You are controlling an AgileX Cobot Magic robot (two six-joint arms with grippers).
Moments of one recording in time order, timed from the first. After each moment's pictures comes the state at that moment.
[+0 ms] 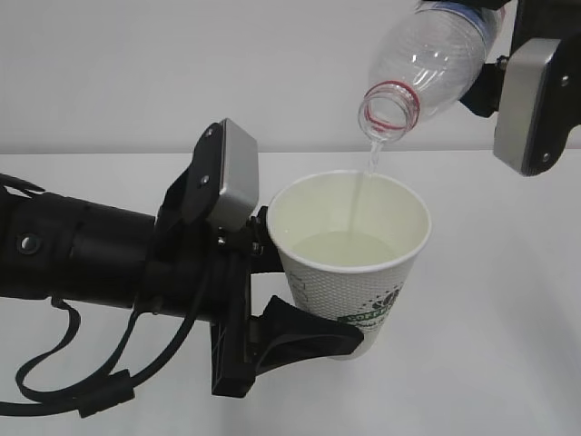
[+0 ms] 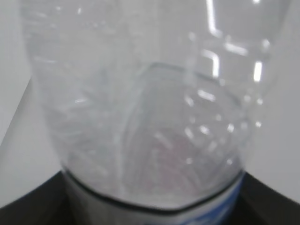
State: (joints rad) left arm -0.65 1.64 -0.76 1.30 -0.79 -0.84; right arm 0.08 1.41 -0.88 -1.22 -0.77 -0.65
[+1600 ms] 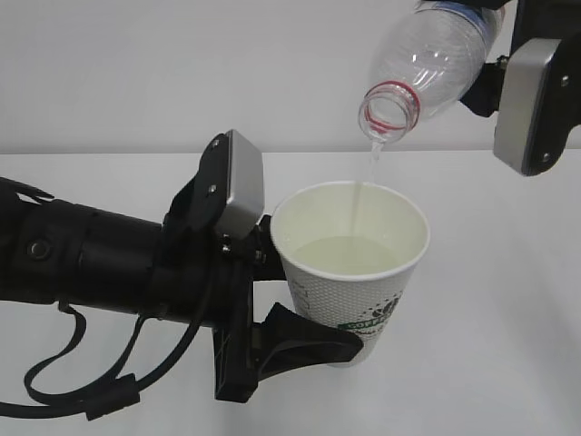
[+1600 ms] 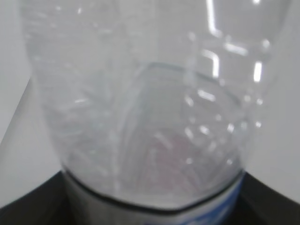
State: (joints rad) left arm -0.65 1.66 -0.76 1.30 -0.79 -0.84; right arm 0.08 1.41 -0.88 -1.22 -0.77 -0.65
